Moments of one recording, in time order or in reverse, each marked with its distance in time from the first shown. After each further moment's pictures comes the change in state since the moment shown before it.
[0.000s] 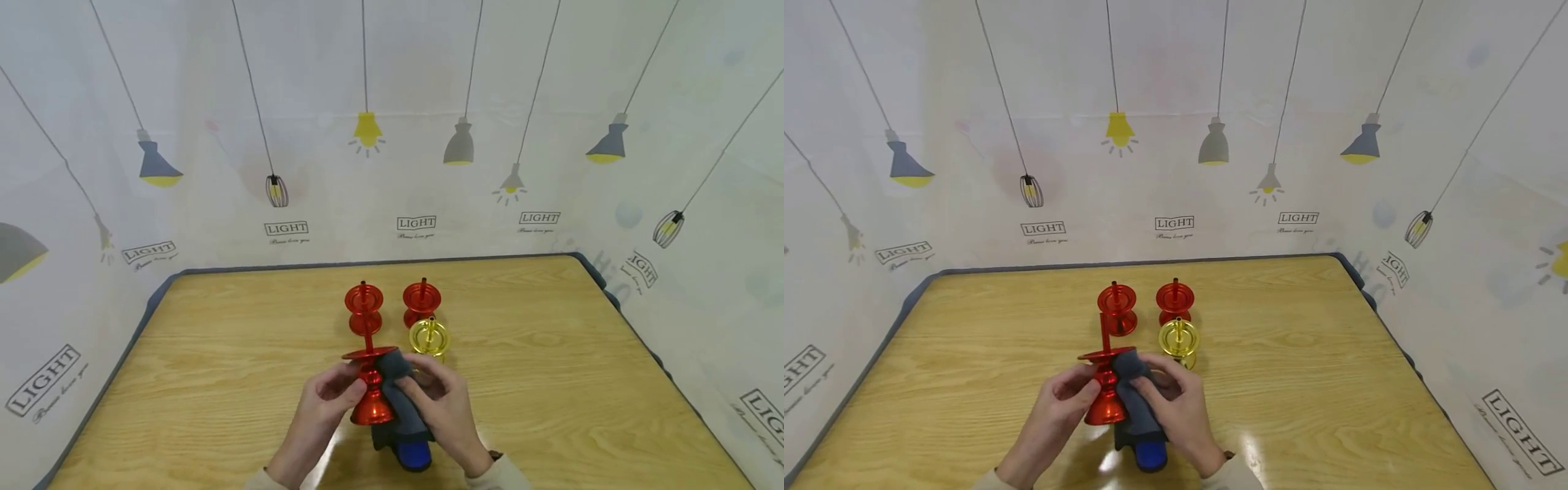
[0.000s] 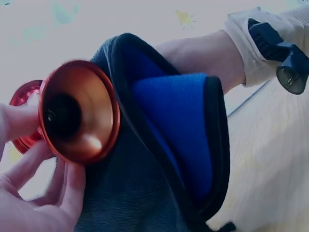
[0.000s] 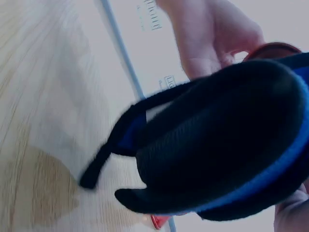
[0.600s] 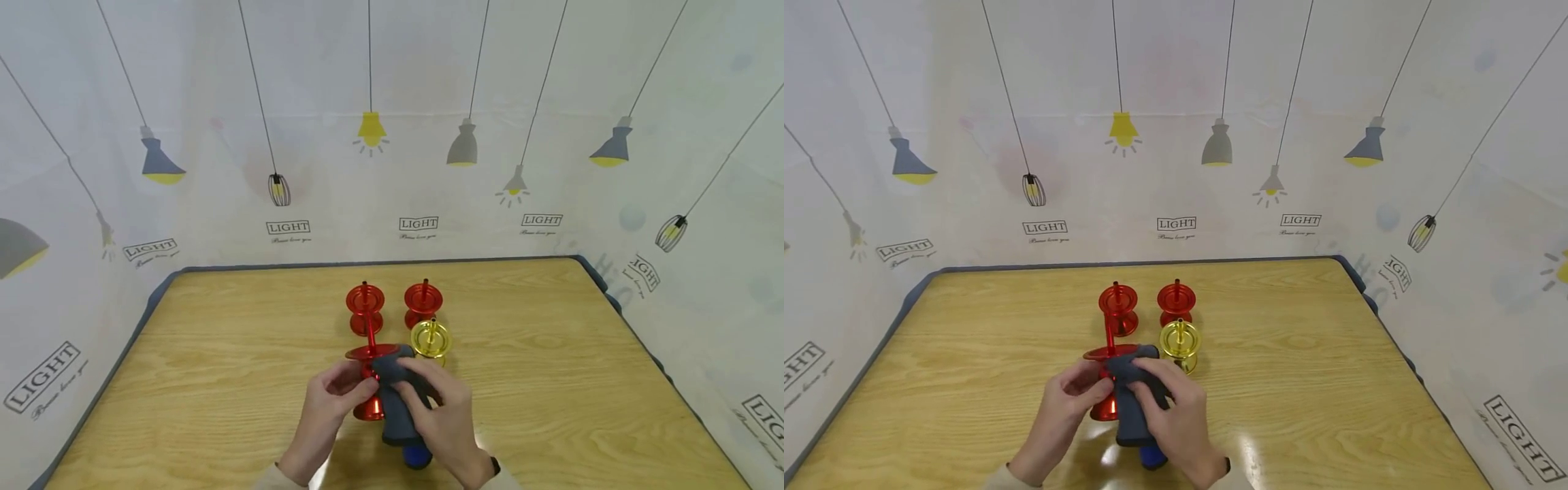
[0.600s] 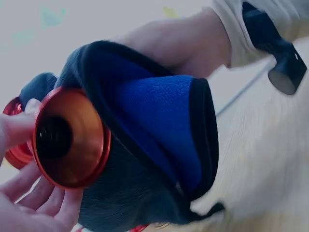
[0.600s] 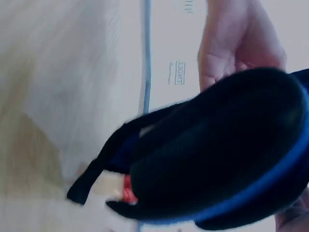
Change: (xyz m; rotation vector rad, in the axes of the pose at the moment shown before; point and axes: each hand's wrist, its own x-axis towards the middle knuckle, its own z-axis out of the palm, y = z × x) left_hand 0.007 -0.007 0.007 0.058 0.088 -0.026; right_hand 0.000 -0.005 0.009 -0.362 0.072 -0.345
